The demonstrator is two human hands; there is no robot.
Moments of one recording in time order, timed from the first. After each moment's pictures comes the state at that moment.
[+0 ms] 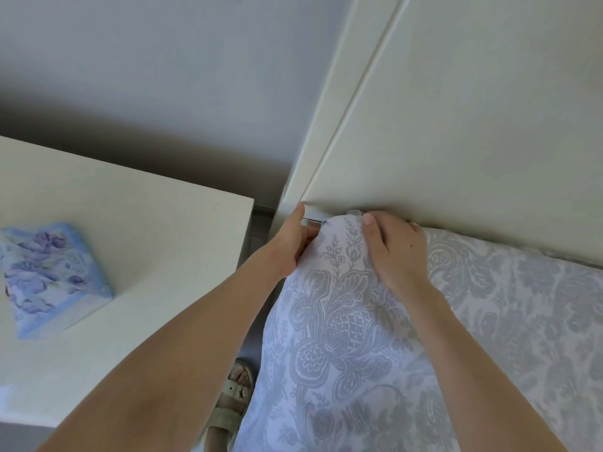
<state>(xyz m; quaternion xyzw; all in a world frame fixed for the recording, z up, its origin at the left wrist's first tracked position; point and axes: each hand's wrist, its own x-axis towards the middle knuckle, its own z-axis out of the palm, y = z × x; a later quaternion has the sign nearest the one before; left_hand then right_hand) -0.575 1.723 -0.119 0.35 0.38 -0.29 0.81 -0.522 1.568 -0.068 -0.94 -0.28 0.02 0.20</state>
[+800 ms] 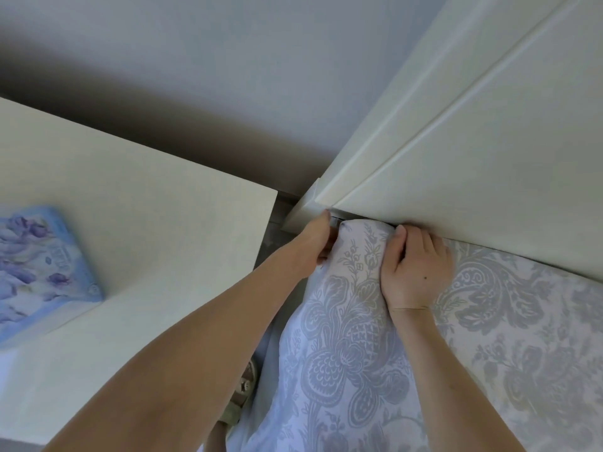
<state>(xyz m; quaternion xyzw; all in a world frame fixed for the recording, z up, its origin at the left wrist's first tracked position) -0.550 1.728 -0.189 0.36 0.47 -0.24 0.77 -0.520 1.585 -0.161 -0.94 -0.22 -0.22 0.10</state>
